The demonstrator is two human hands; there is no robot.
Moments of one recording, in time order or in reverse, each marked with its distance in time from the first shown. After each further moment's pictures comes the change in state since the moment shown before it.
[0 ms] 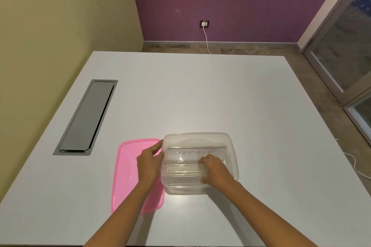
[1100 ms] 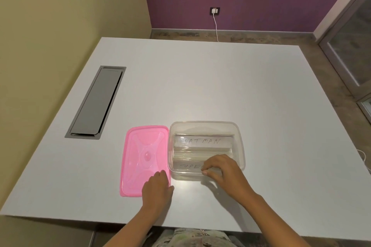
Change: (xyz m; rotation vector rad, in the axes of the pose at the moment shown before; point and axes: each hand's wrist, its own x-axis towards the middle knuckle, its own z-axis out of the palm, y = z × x) left_hand -0.071 -0.080 0.005 0.841 -0.236 0.083; right_hand -0.058 -0.004 -0.002 0.277 0.194 -0.221
